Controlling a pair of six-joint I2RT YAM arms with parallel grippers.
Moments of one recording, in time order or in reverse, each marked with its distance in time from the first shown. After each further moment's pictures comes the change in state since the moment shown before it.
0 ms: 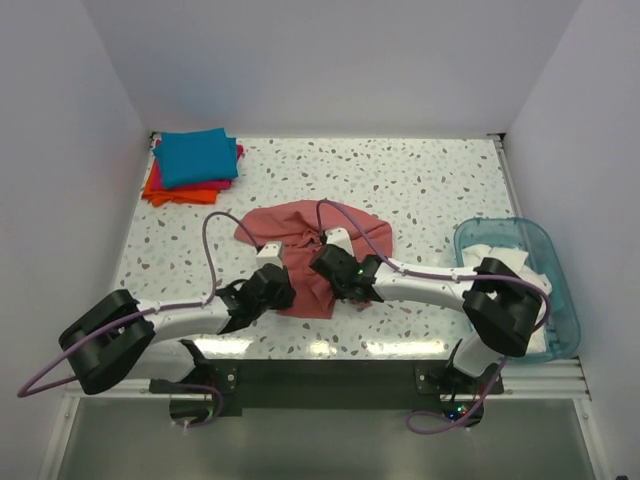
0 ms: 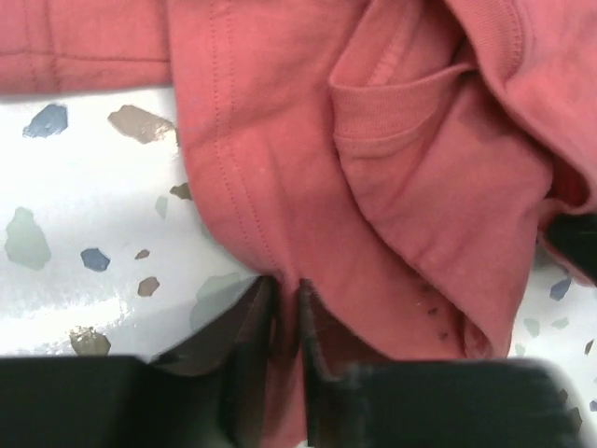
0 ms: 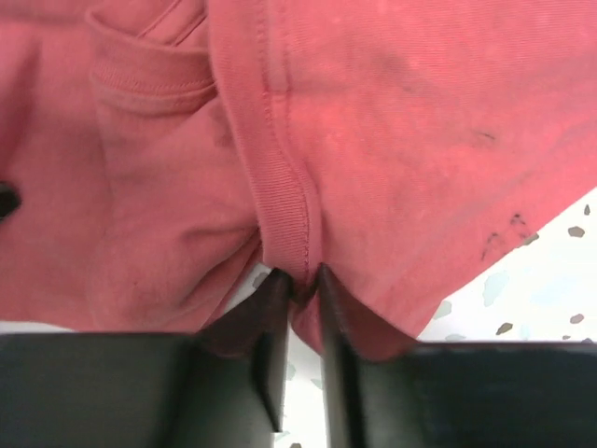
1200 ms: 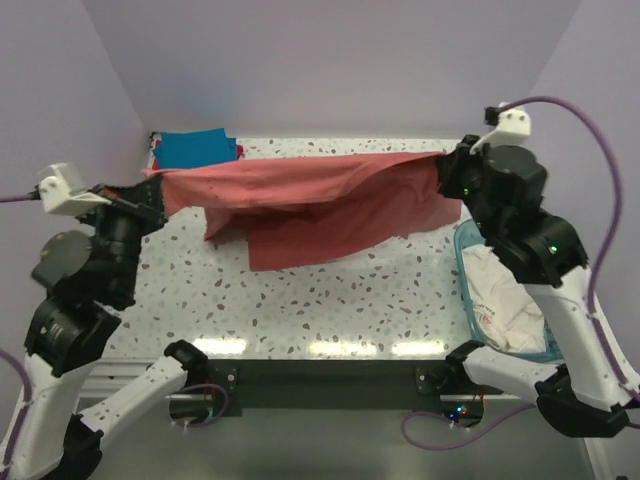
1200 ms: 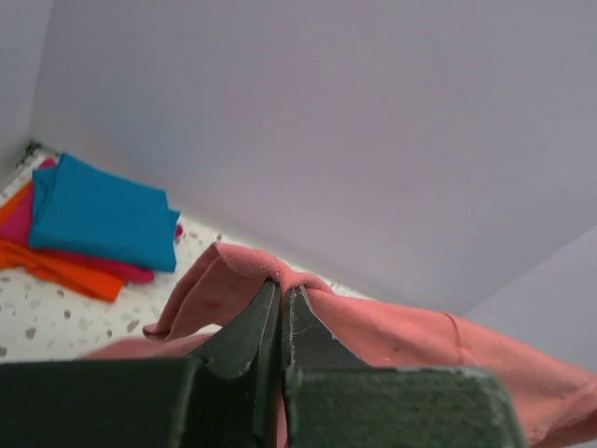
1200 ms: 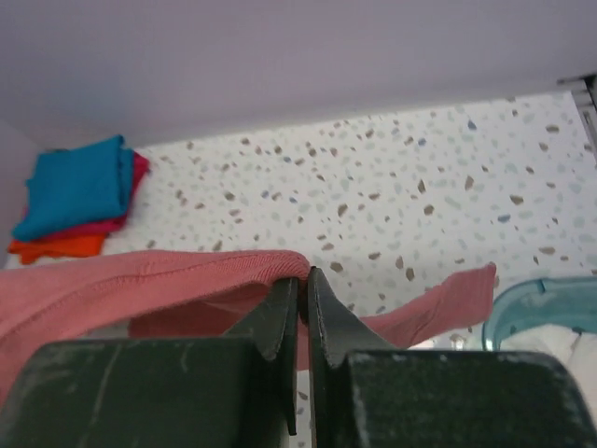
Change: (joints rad) left arm 0.313 -0.586 0.900 -0.681 -0.319 0.210; right arm -0.484 -0.518 0.567 -0.290 0.028 -0.200
